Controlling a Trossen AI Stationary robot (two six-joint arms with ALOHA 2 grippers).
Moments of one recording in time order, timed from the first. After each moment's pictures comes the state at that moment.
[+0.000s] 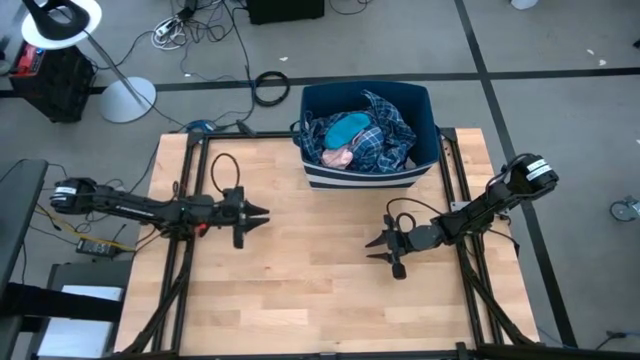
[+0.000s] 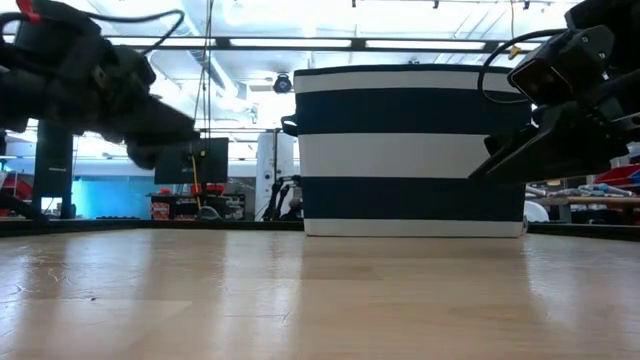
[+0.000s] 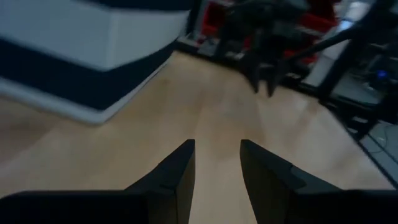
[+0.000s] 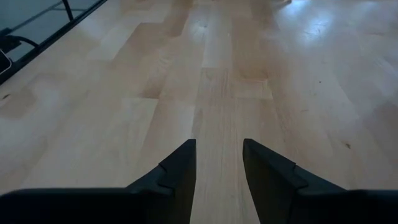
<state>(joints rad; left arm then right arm) -0.02 0.78 0.01 0.62 -0.11 -0.33 0.41 1.42 0.22 0.78 0.29 0.14</state>
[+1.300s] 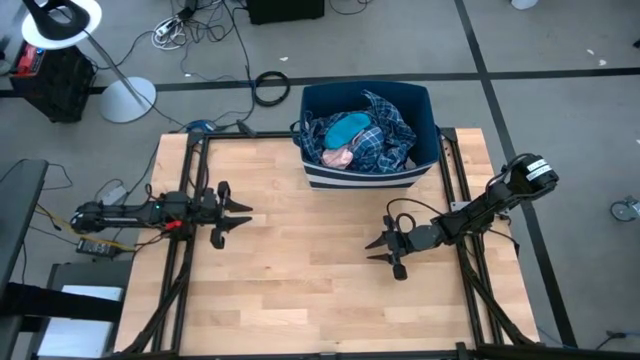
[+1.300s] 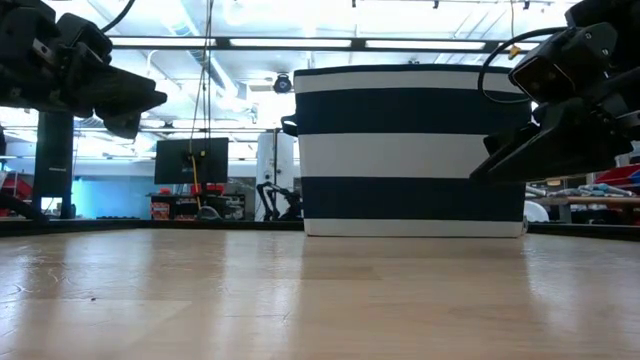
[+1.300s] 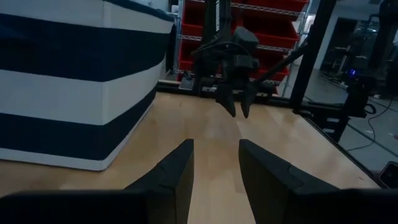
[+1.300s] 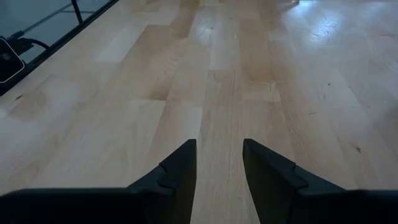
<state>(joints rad) -0.02 0.02 0.01 0.00 -0.04 -0.14 0.41 1.42 0.22 0.79 0.27 0.14</state>
